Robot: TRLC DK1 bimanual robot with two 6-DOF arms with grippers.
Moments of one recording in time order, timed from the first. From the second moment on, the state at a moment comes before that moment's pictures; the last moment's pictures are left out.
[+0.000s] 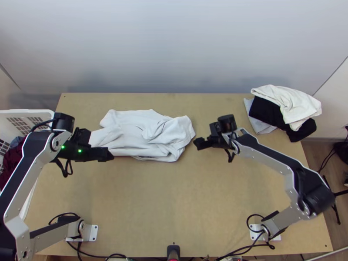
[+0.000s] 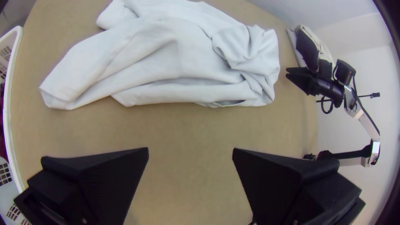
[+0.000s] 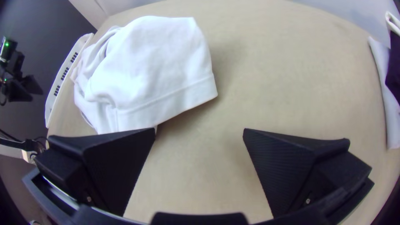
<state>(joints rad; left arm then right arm) -0.01 1.25 1.14 -1.13 0.42 0.00 0.46 1.69 1.02 -0.17 -0.25 0.20</state>
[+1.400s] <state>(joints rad) 0.04 1.13 0.97 -1.07 0.39 -0.01 0.53 1.99 1.36 -0.29 -0.28 0.14</state>
